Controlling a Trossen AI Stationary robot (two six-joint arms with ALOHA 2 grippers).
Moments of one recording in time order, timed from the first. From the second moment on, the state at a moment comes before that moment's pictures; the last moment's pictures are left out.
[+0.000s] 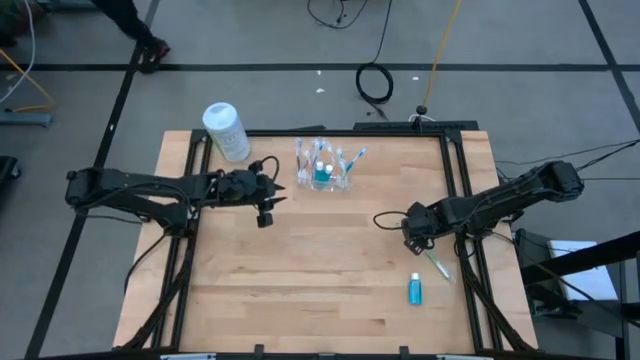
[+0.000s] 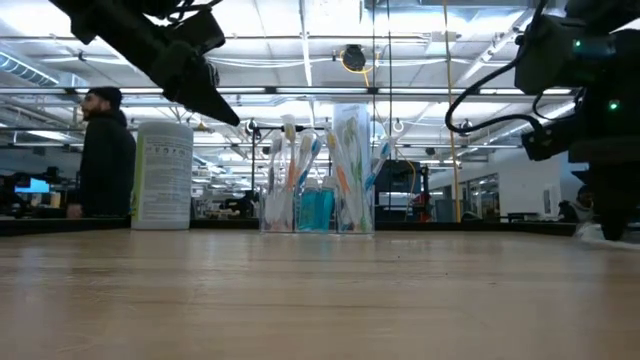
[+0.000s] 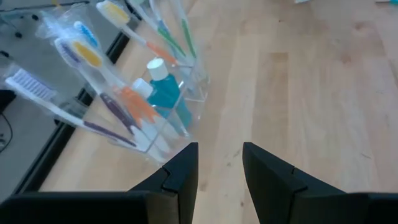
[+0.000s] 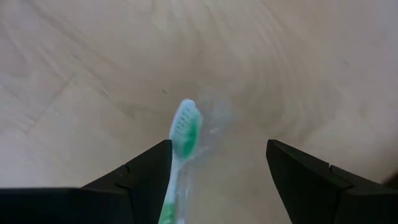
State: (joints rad) left arm 0.09 1.10 0.65 -0.15 -0.20 0.10; right arm 0.19 1.19 0.54 -0.94 0.10 1.01
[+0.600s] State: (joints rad) left arm 0.07 1.10 0.65 -0.11 -0.21 0.12; right arm 0.19 1.18 0.45 -0.73 0.06 0.95
